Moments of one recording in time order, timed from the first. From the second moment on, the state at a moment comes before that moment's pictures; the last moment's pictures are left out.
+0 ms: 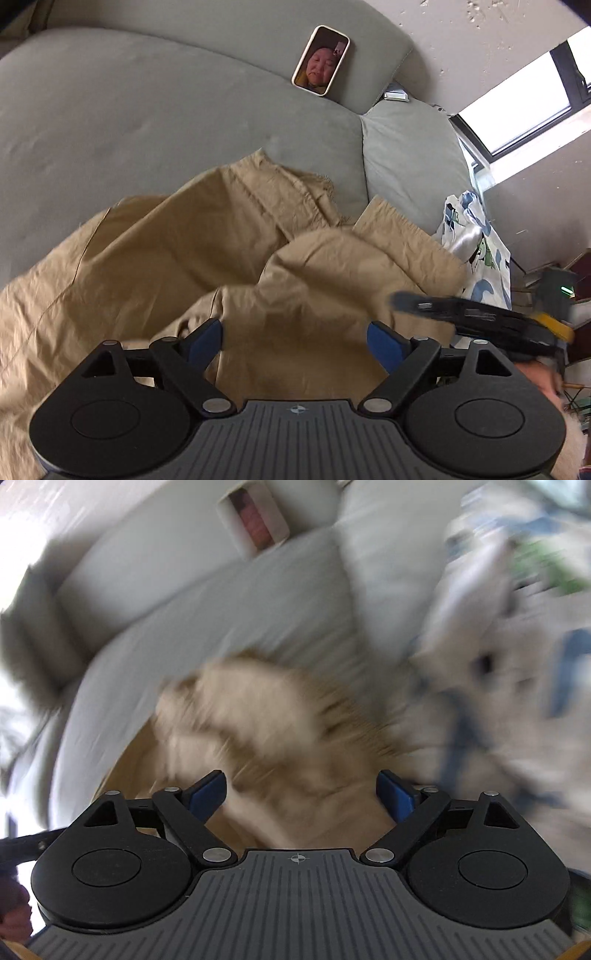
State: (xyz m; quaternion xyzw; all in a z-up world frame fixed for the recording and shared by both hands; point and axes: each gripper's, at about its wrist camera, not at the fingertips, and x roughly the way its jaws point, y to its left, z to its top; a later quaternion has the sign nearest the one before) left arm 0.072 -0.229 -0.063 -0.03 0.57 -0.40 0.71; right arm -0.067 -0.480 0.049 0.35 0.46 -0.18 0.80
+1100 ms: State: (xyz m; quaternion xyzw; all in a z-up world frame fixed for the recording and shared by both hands) left arm 0.061 -0.063 -0.015 -0.22 0.51 -0.33 0.77; right arm -0.022 -0.310 0.093 -0.11 0.41 0.00 0.91
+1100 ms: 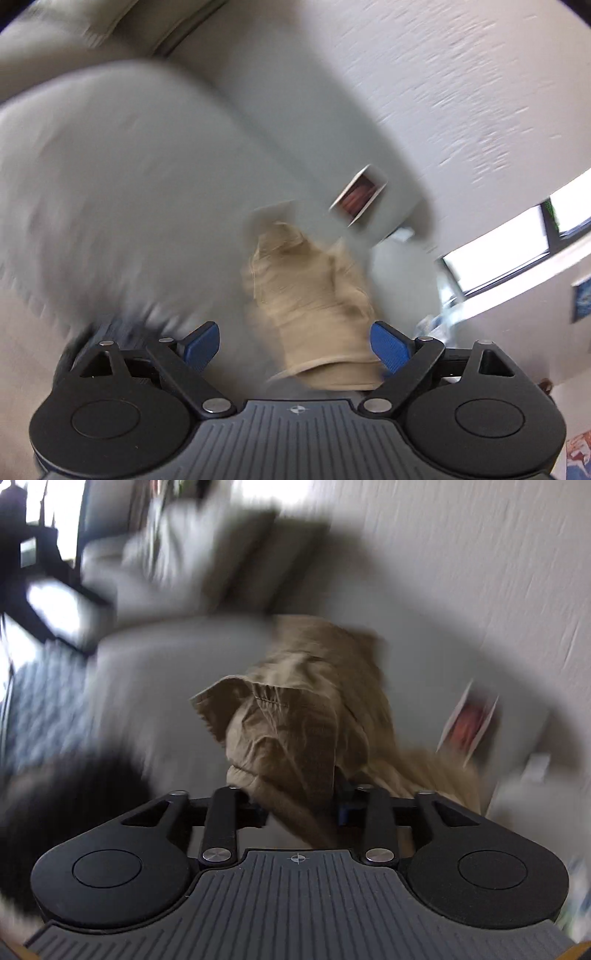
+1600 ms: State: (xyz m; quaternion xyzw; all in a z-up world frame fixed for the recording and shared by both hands) left arm 0.070 -0.073 -0.031 -0.18 0.51 -0.28 0.79; right arm -0.031 -0.353 0.075 0.17 0.37 -0.03 0.91
